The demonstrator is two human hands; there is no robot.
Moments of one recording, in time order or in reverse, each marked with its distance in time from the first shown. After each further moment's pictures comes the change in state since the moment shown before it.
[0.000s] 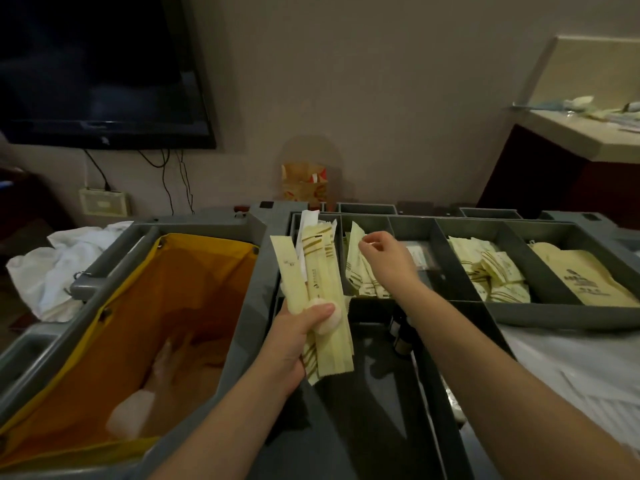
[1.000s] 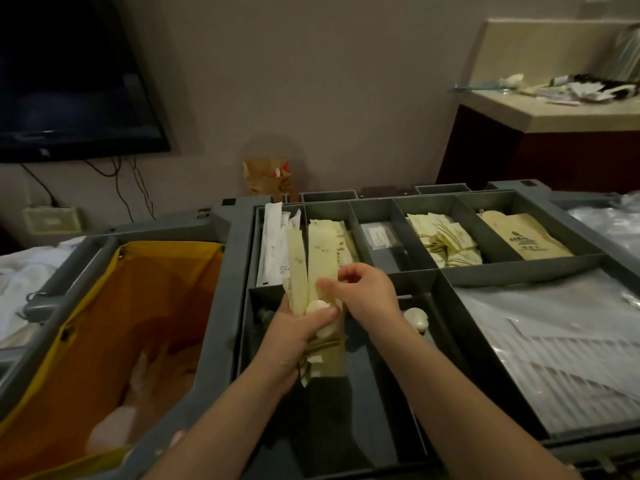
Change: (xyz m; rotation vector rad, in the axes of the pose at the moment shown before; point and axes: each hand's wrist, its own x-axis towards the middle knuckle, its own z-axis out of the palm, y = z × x) left_hand -0.019 -0.020 0.011 0.200 -0.198 0.021; right_hand -0.096 0.011 -0.009 0.274 -0.025 0.172
